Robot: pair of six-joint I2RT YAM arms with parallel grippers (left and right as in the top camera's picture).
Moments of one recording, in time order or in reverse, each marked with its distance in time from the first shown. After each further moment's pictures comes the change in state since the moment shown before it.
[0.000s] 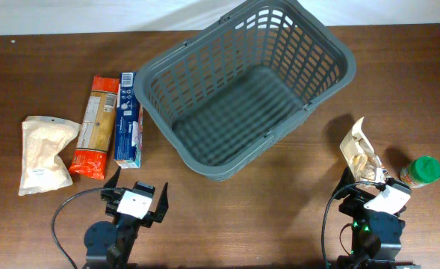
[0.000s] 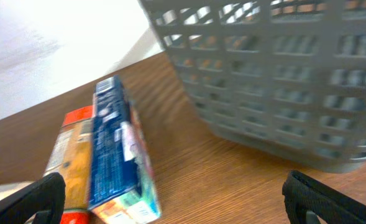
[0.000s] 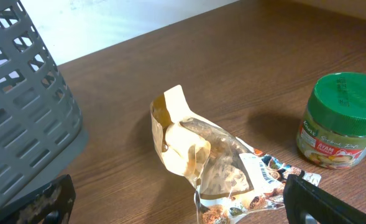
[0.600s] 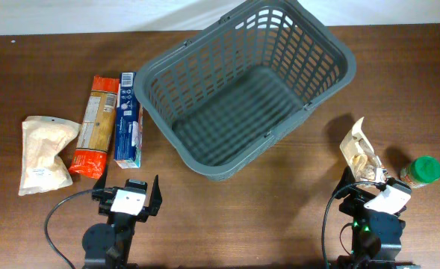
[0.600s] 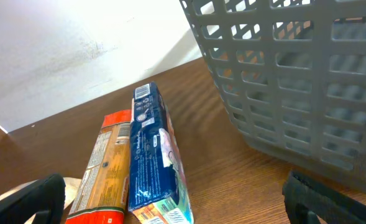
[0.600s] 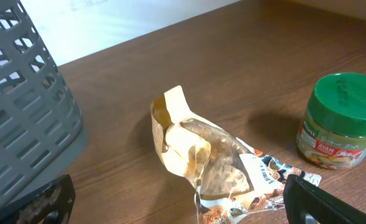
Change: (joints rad) left arm 0.000 0.000 0.000 0.068 -0.113 0.000; right arm 0.000 0.000 0.000 0.007 0.000 0.001
